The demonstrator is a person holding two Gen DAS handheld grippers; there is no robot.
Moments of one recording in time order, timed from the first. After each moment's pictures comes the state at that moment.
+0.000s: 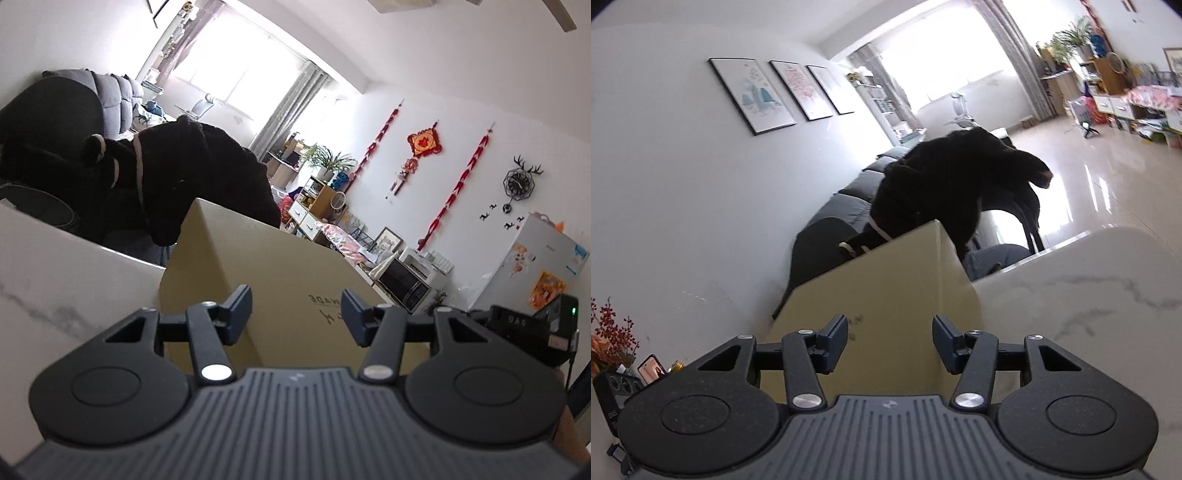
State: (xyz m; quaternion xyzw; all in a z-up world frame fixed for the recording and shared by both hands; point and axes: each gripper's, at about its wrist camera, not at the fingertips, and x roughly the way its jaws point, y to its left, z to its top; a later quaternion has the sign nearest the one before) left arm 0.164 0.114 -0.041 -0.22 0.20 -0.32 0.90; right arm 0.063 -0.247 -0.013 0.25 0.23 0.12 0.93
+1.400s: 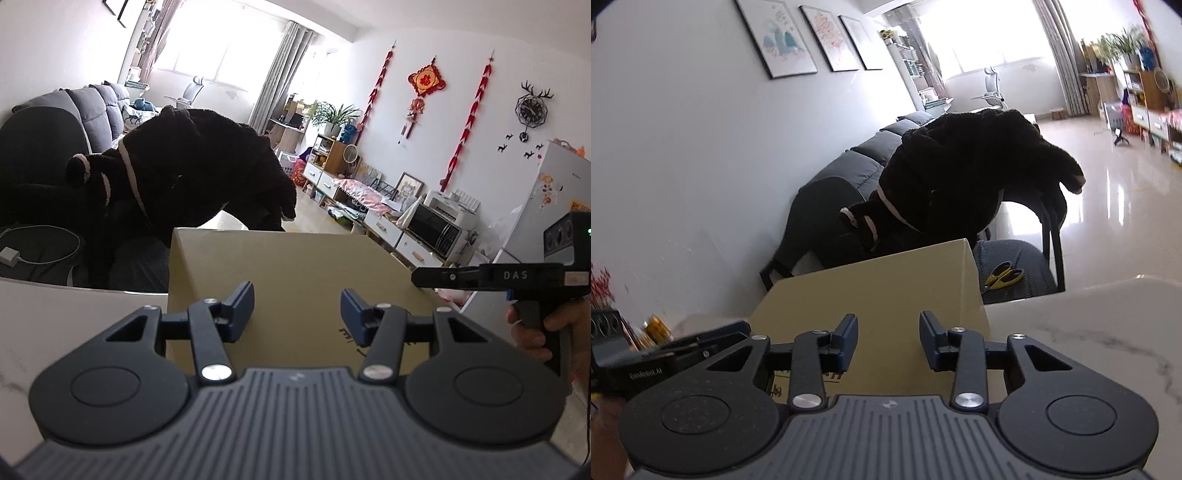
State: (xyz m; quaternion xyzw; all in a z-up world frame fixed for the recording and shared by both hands) left arm 0.200 0.071 -0.023 -0.10 0.24 -0.32 0.91; right arm 0.152 -0.227 -0.007 0.16 0.29 0.15 0.93
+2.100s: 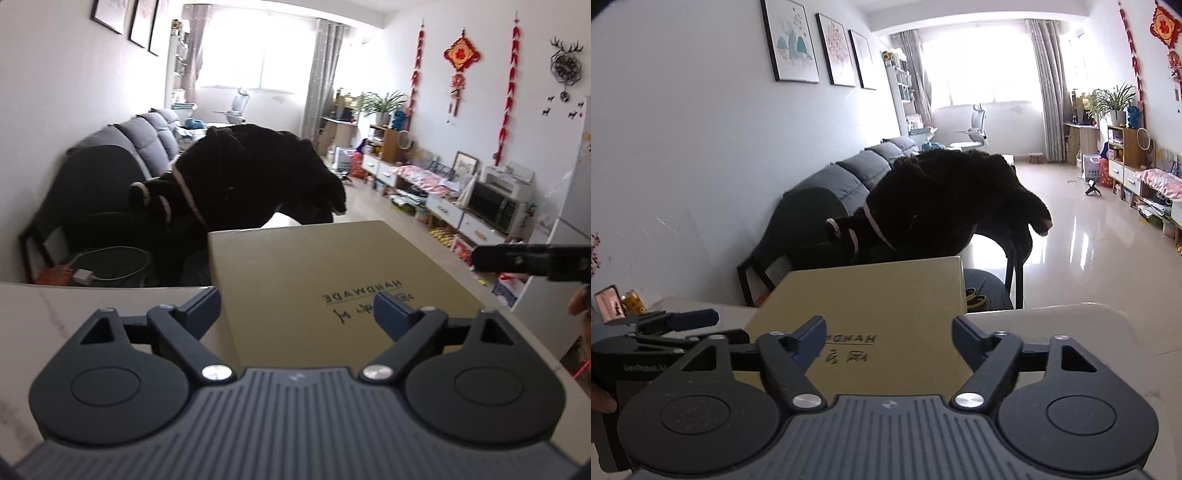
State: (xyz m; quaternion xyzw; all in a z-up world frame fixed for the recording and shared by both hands) left arm 0.124 0.048 0.015 -0.01 0.24 -0.20 0.95; right arm 0.067 -0.194 0.032 0.10 0.24 0.10 0.96
